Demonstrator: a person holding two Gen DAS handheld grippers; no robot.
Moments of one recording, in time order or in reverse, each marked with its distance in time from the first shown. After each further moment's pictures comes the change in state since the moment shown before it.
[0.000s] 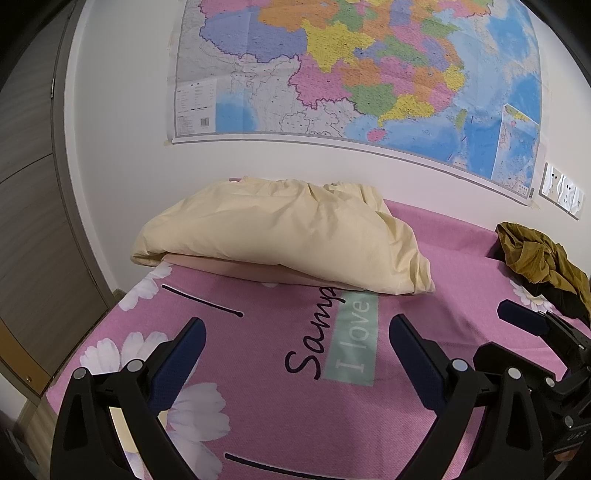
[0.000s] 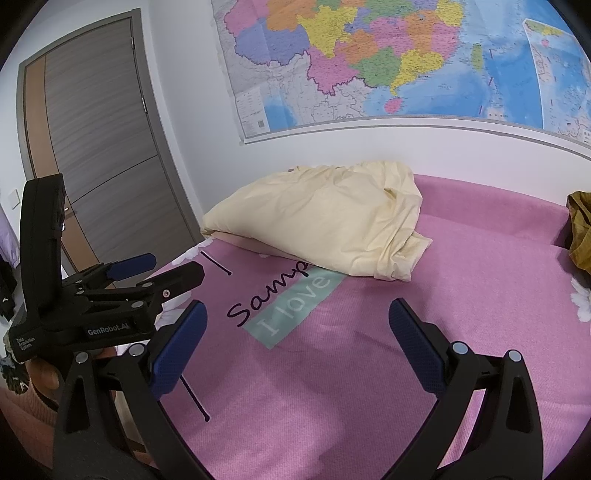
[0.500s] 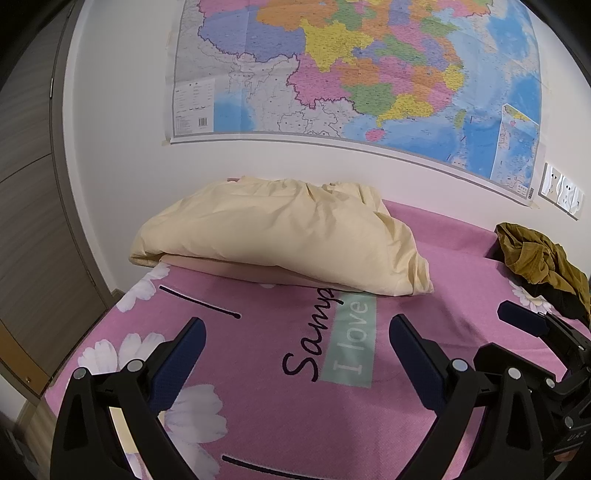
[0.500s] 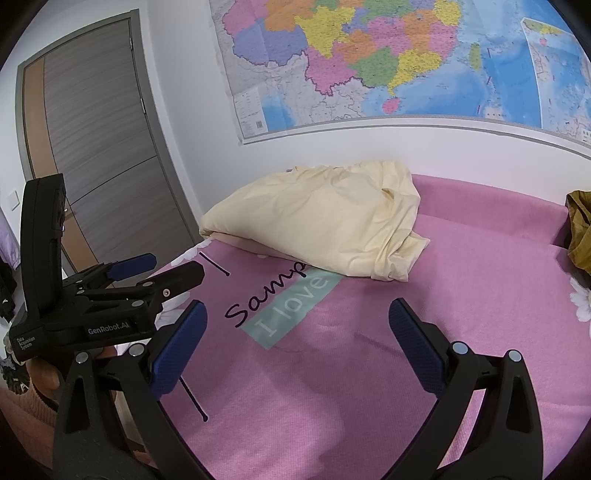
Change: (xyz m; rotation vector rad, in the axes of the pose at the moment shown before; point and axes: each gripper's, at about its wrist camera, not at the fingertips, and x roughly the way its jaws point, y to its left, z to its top) left arm 0.001 -0.002 0.001 0.003 0.000 -0.003; right arm -0.001 -0.003 0.002 0.005 -0.002 -0.001
